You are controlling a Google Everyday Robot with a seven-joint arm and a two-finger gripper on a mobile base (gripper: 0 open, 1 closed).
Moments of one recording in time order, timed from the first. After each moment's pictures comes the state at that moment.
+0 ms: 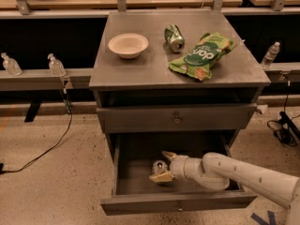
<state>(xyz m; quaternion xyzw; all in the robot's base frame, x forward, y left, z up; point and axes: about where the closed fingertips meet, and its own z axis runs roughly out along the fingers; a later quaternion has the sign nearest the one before) 0.576 -0.056 0.414 -0.46 0.75 0.24 0.42</state>
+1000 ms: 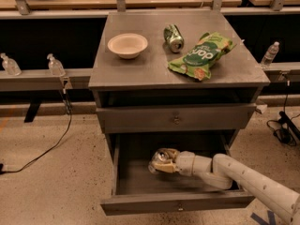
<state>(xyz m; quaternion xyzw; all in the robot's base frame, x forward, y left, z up) 0.589 -0.057 0.451 -0.39 0.67 0.39 0.50</state>
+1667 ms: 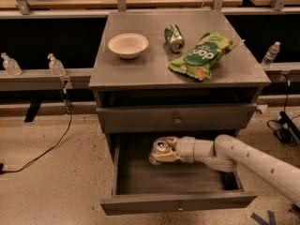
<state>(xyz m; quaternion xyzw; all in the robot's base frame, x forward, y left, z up) 0.597 -0.054 0.526 -0.45 0.66 0.35 0.49</state>
